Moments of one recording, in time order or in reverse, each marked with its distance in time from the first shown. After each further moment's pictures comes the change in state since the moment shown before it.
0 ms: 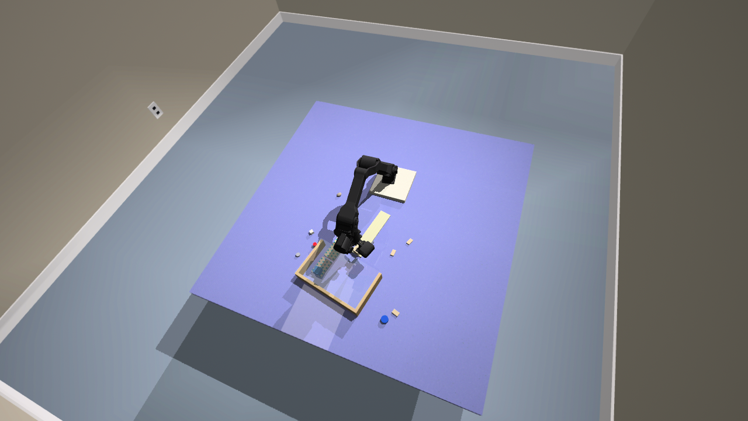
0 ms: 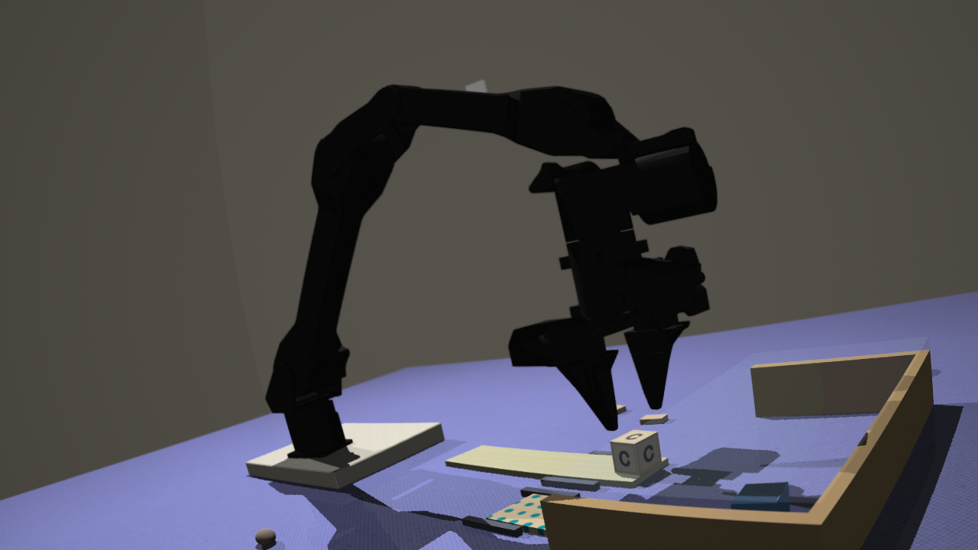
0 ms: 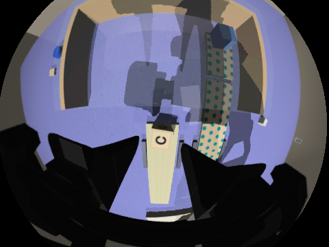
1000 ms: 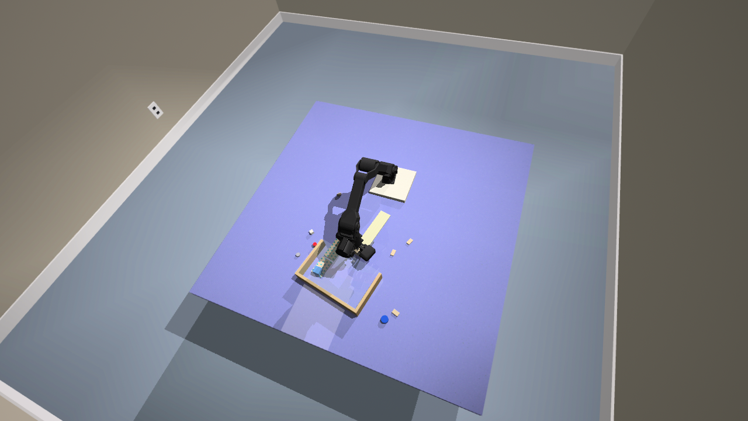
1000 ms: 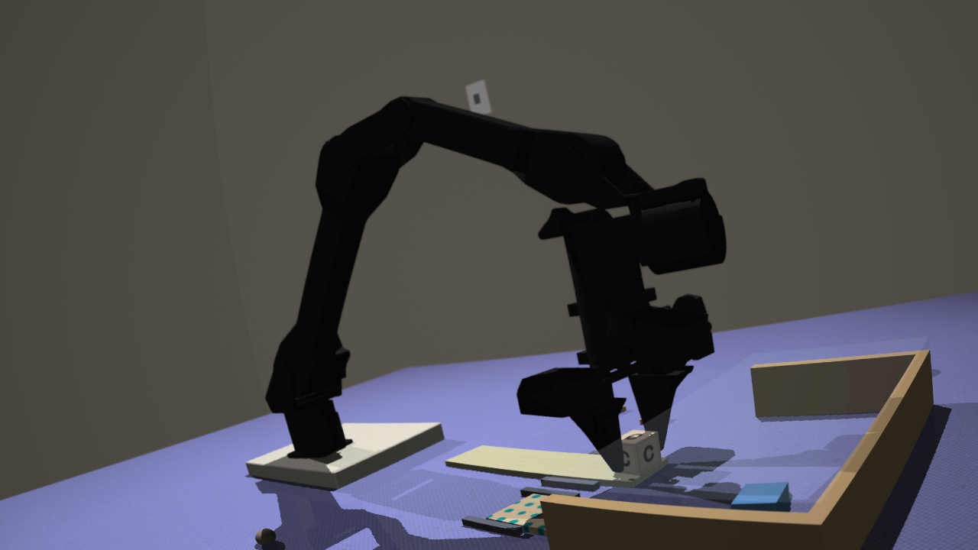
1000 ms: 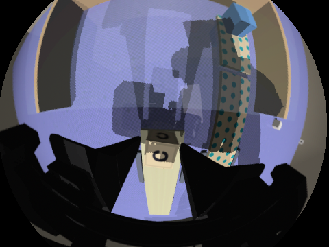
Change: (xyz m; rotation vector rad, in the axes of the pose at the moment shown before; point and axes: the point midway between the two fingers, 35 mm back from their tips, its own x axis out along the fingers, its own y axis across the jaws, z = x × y) arm 0.039 -0.001 -0.003 0.000 0.007 -0.003
